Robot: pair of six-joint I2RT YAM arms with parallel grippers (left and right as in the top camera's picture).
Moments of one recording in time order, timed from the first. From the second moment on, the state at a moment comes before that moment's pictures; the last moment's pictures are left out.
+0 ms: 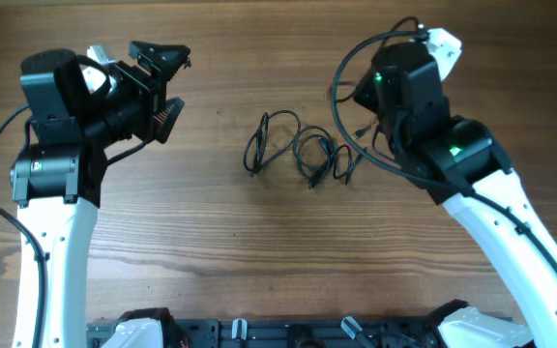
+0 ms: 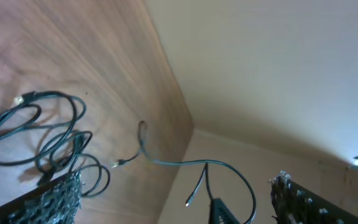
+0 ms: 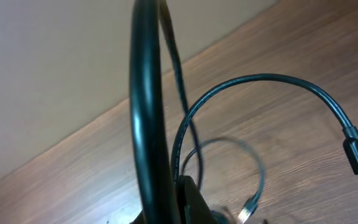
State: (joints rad) left arm 0.07 1.25 1.26 -0.58 0.65 -1.20; right arm 0.48 1.38 1.40 -0.67 0.43 0.84
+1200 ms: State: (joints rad) left arm -0.21 1.25 1.26 -0.74 0.41 -1.04; right arm -0.34 1.92 1.40 -0.02 0.06 0.41
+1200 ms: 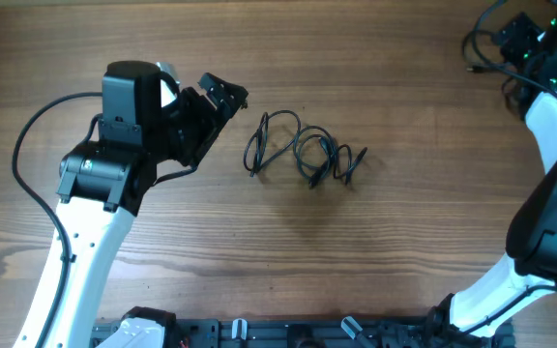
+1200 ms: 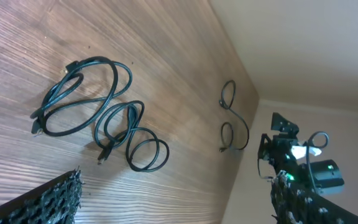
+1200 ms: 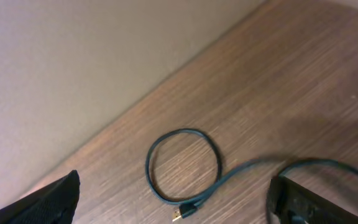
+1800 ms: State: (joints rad) left arm -0.21 1.25 1.26 -0.75 0.40 -1.04; right arm -0.50 2.02 1.41 -0.39 0.00 0.44
